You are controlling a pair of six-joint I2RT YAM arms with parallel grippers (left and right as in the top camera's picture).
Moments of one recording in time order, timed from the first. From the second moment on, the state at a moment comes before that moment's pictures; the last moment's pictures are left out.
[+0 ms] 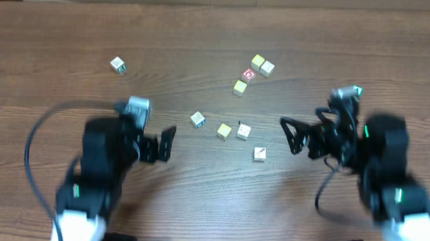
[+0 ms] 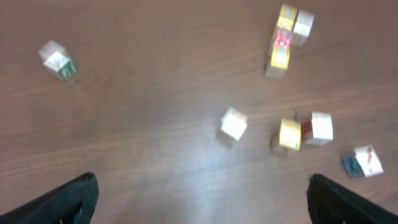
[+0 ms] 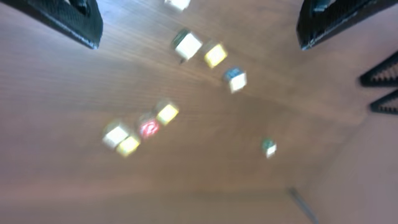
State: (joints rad) left arm -0.12 0.90 0.79 -0.63 0.15 0.00; right arm 0.18 0.96 0.91 -0.57 -0.45 0.17
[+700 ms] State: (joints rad) left arm -0.12 1.77 1.42 -1.20 0.32 -0.09; right arm 0.25 1.65 1.36 -1.17 -0.53 0.18
